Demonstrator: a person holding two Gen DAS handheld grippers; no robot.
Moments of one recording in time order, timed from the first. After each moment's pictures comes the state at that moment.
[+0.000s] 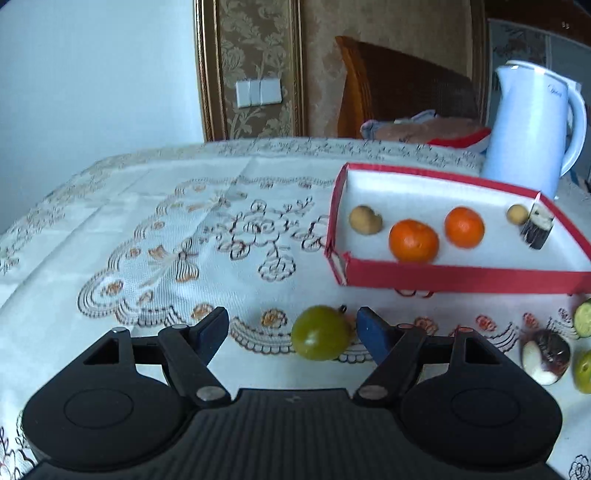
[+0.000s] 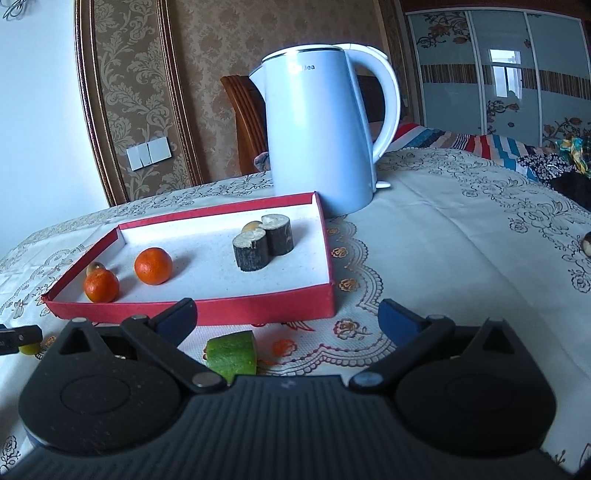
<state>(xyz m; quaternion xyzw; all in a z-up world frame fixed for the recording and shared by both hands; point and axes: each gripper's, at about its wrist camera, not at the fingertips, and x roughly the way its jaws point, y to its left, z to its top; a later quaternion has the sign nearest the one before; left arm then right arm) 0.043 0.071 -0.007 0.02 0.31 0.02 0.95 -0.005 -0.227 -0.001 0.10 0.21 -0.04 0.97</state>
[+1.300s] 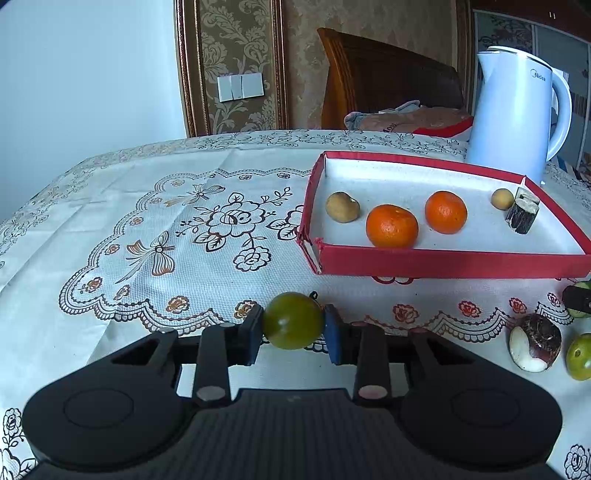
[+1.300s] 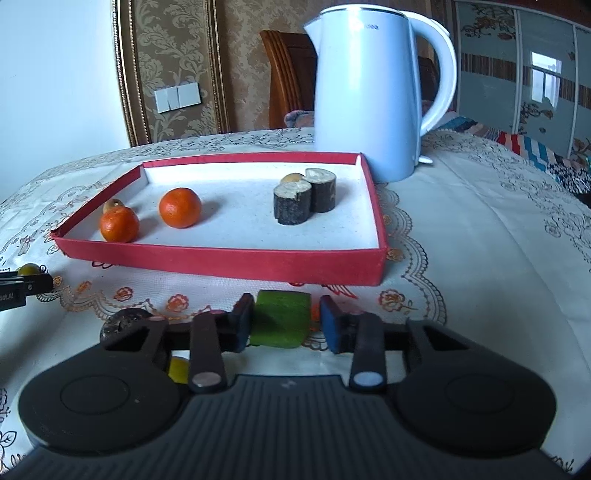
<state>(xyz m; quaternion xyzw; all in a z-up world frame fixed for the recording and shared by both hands) 0.041 0.061 -0.010 0.02 0.31 -0.01 0.95 0.009 -0.197 -0.009 0.04 0.28 0.00 0.96</state>
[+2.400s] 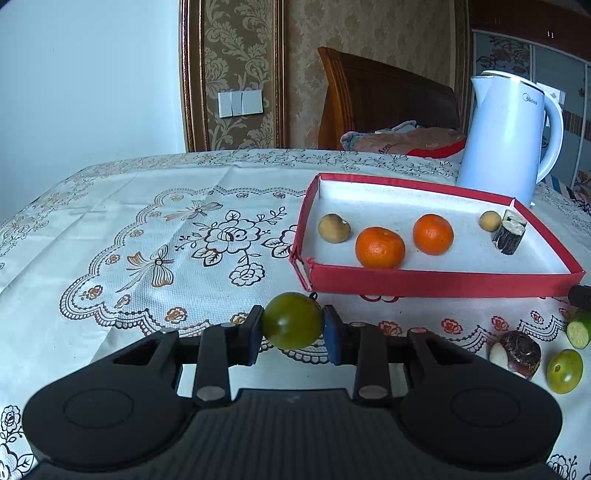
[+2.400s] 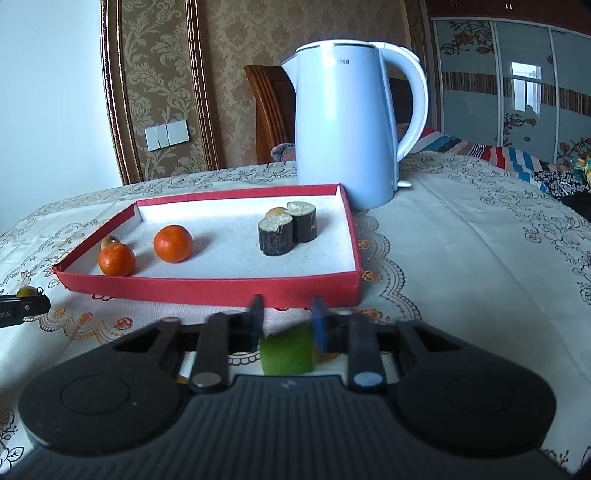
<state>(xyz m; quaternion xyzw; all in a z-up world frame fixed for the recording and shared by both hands) 0.030 0.059 -0.001 0.01 0.28 -0.01 0.96 -0.008 -0.207 -0.002 0.06 0.22 -0.02 0.97</state>
